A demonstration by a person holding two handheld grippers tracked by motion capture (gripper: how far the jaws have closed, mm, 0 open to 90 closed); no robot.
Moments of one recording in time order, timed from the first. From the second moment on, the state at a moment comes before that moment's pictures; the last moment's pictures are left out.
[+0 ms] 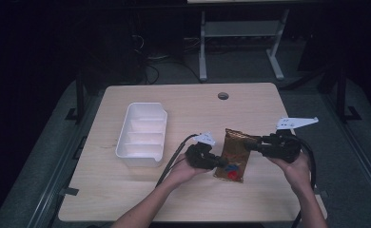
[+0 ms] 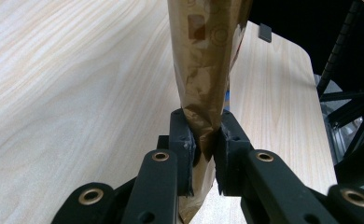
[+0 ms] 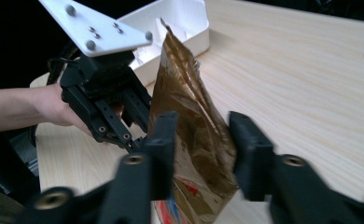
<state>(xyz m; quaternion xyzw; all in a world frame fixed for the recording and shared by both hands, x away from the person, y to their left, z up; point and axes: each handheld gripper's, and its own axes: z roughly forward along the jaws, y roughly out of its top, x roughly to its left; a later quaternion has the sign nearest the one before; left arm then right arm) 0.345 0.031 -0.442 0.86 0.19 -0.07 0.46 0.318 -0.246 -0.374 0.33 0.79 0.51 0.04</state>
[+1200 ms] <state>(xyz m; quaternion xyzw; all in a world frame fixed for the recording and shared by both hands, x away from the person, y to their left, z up) 0.316 0.064 -0.436 0.87 0.18 0.00 0.46 0.318 -0.242 -0.366 0.35 0.81 0.47 0.07</state>
